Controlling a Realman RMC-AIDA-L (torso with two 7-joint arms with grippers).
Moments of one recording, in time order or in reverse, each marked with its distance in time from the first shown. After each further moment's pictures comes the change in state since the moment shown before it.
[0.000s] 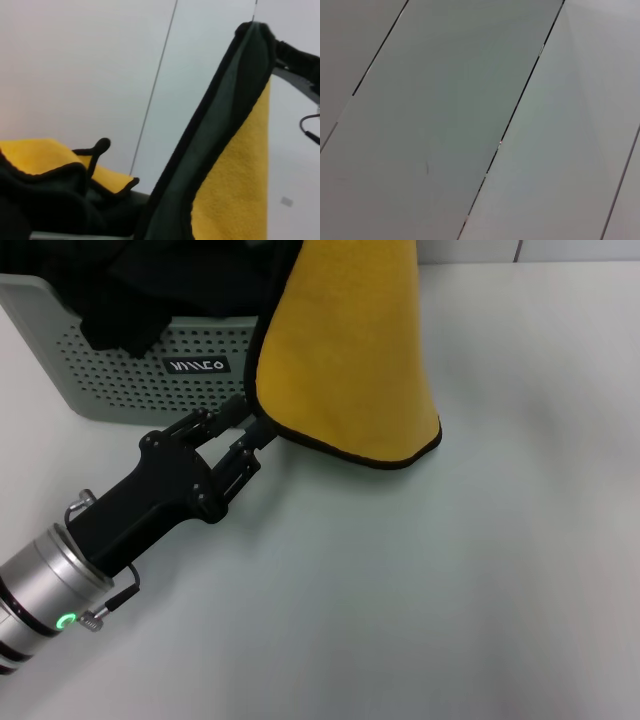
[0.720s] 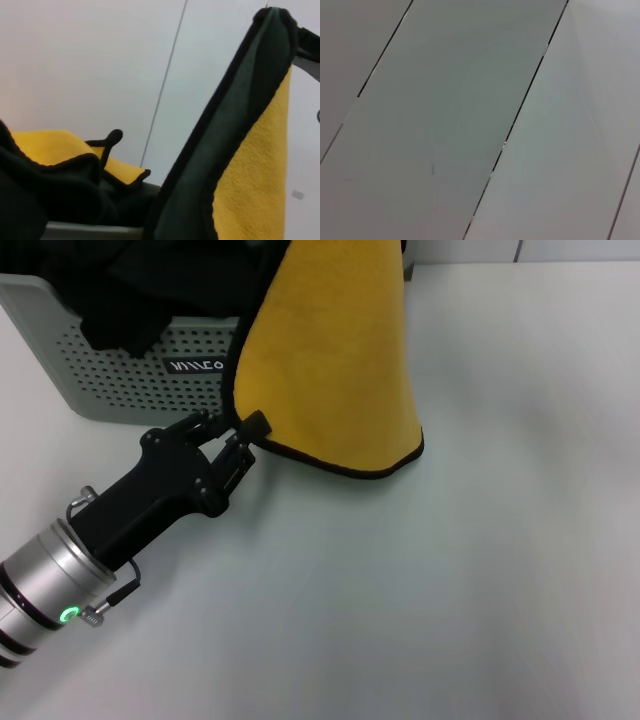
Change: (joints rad) left arm 0.000 -0.003 -0.010 0.016 0.004 -0.041 -0.009; right arm 0.000 0.000 -0.012 0.000 -0.001 0.000 0.003
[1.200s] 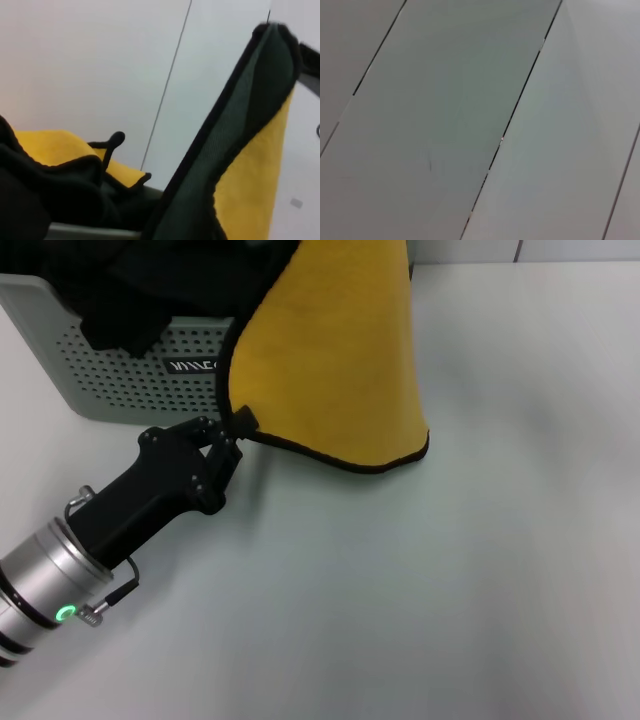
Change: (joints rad) left arm 0.001 0.001 -0.003 0.002 -0.002 0.006 -0.029; right arm 0.002 0.000 0.000 0.022 -0.002 -0.005 0.029
